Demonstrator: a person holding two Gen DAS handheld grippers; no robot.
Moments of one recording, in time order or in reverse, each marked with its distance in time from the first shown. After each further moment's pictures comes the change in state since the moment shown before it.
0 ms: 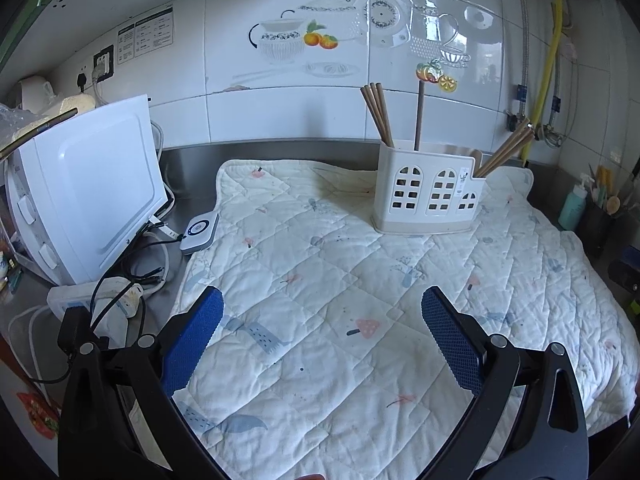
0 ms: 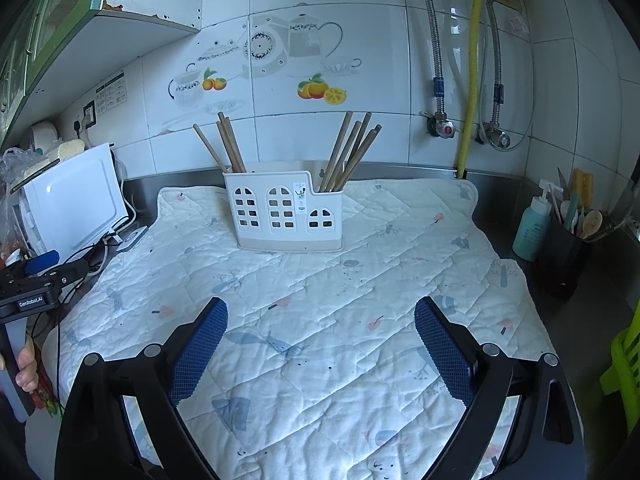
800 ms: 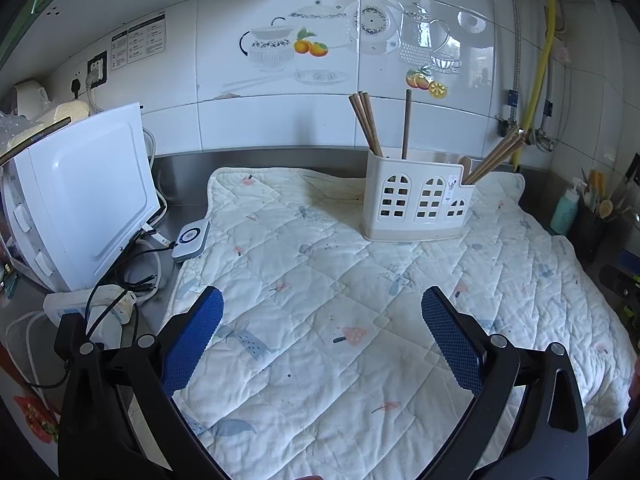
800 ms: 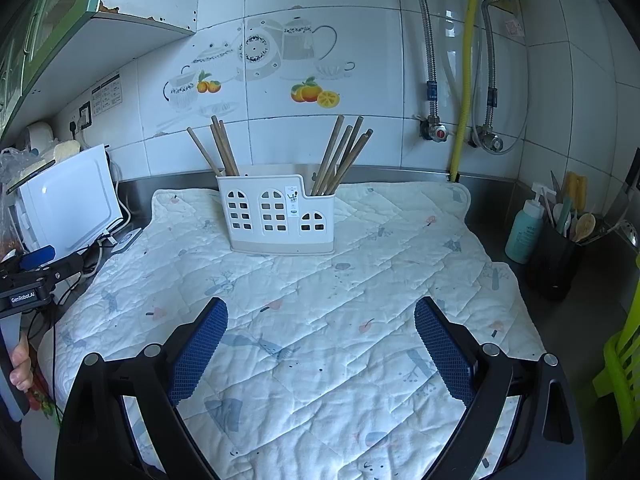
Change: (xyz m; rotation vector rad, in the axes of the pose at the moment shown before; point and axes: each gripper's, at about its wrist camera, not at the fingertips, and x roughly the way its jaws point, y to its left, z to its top) left arm -0.006 -0.007 0.005 -0.003 -0.014 -0.022; right arm -0.004 -0.005 0.002 -0.001 -0.010 -0.023
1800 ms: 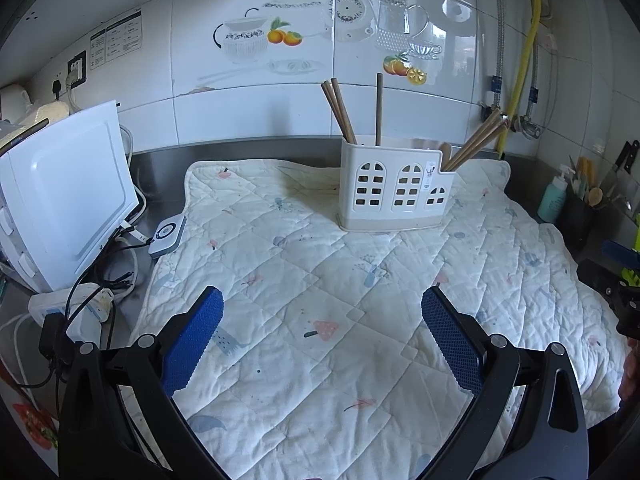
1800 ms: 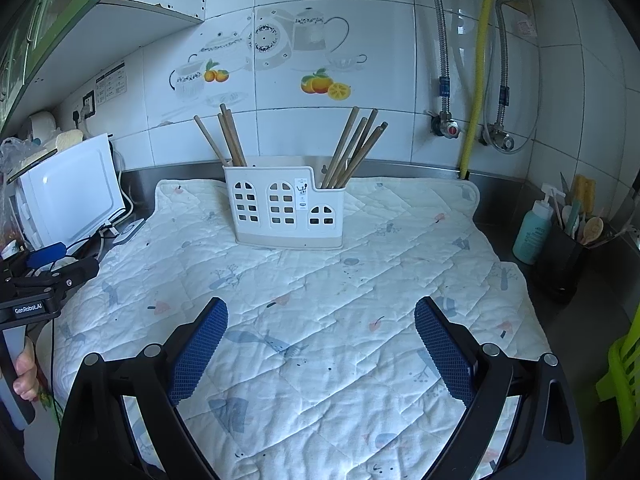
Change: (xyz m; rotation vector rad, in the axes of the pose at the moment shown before) left arm 0.009 -0.022 -0.004 0.024 0.032 -0.045; right arm 0.010 0.011 -0.001 -0.024 0.026 0.011
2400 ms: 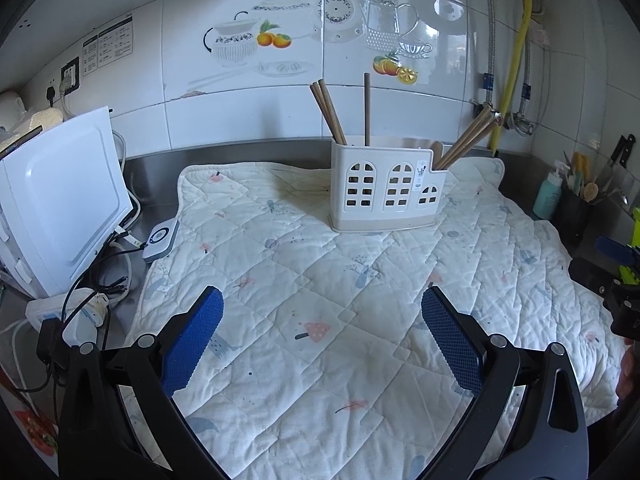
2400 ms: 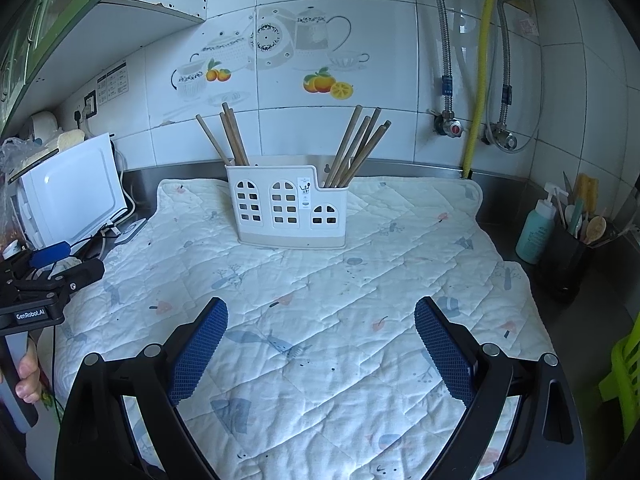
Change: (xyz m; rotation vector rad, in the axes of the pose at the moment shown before) left arm -0.001 -0.008 0.000 0.020 -0.010 -0.013; right arm 0.001 0.003 0.000 0.002 0.002 0.003
